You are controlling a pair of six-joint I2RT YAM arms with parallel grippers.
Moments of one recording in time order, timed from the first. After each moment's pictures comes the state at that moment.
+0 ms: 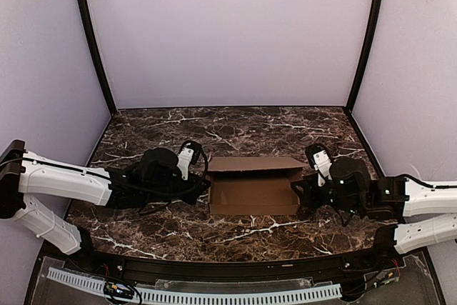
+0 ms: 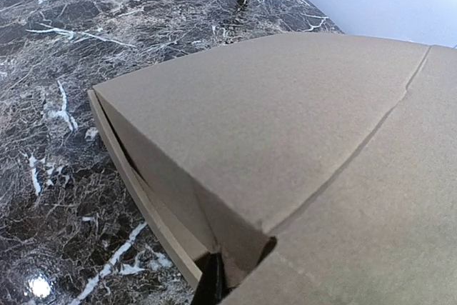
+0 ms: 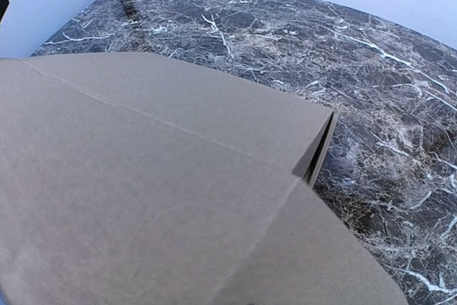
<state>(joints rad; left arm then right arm) -1.01 1.38 0.67 0.14 -0.09 -0.49 1.09 0.90 0.49 -0.18 0.42 0.39</state>
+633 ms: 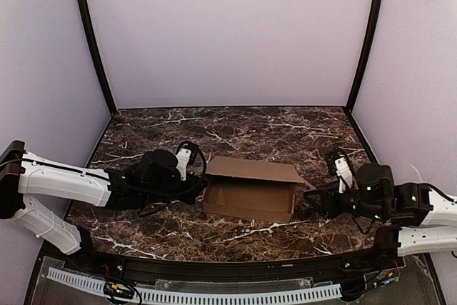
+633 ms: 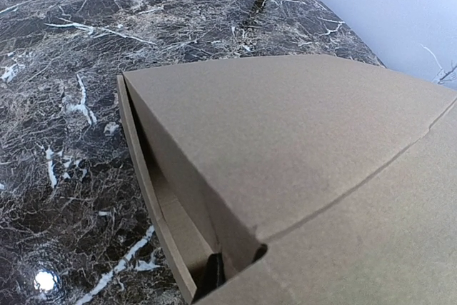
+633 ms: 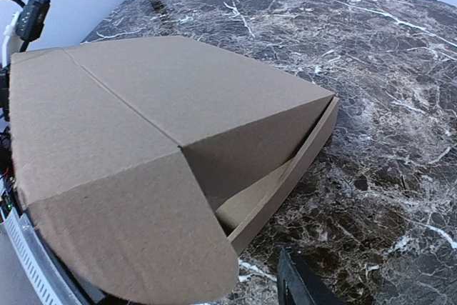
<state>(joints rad) -1.01 1.37 0.65 0.13 -0.15 -0.51 1.09 0.59 0.44 -0.41 0.30 0.51</state>
